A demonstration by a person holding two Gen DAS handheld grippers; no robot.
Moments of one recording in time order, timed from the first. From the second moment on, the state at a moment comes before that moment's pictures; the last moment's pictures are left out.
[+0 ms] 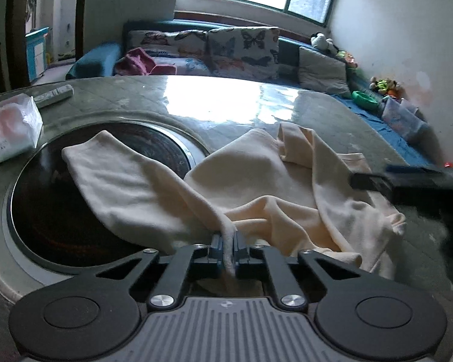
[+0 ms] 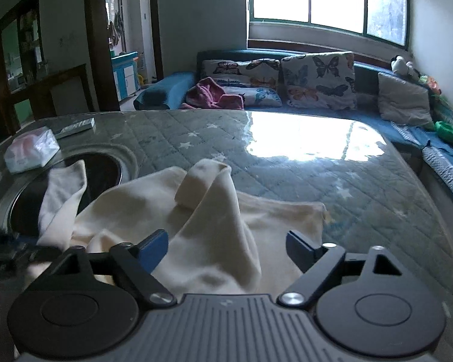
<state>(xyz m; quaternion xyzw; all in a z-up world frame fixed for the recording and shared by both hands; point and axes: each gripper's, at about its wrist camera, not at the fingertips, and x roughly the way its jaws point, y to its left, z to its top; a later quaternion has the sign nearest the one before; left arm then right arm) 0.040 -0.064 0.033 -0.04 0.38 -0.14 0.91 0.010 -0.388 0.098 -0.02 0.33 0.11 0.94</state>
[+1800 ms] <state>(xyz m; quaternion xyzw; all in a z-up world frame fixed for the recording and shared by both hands) -0.080 -0.071 0.071 0.01 0.33 -0.26 0.91 -0.133 -0.517 0.115 0.01 0.30 0.01 0.95</state>
